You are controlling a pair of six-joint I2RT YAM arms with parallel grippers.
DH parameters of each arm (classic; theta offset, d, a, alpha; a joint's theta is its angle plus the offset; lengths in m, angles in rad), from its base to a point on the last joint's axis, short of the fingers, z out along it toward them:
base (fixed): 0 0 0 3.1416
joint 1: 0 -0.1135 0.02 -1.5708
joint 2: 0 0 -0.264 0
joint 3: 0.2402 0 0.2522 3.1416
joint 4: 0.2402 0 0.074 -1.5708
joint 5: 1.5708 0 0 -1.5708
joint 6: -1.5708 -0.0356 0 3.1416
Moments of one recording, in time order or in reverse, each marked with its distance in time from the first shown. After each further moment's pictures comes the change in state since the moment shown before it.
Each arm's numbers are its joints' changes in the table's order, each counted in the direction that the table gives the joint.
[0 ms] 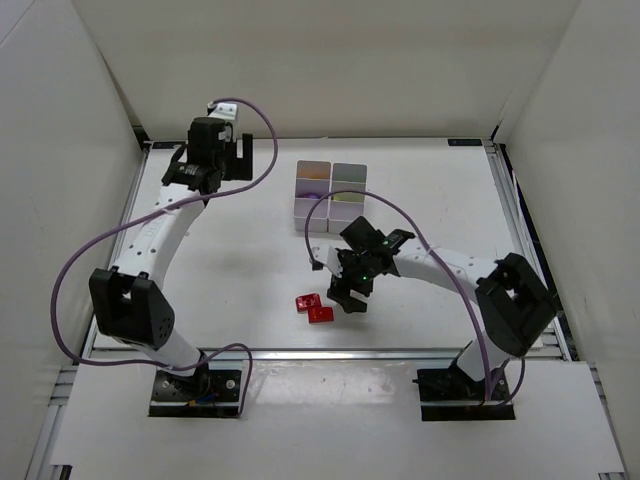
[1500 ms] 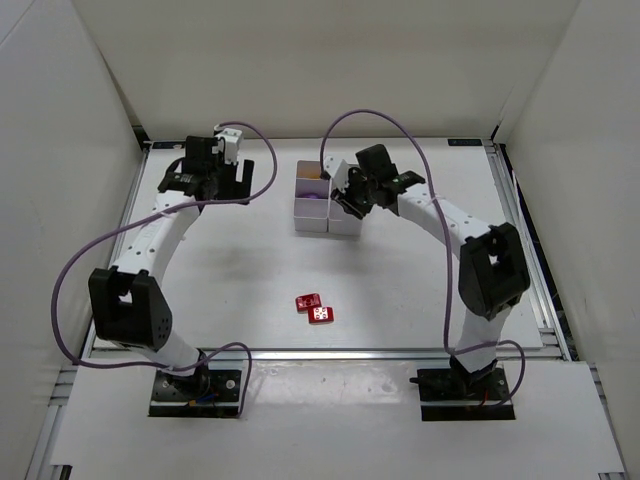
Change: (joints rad) left arm -0.063 0.027 -0.138 0.064 0.214 -0.108; right arm 0.246 -0.240 0.469 -0.135 0.153 0.032
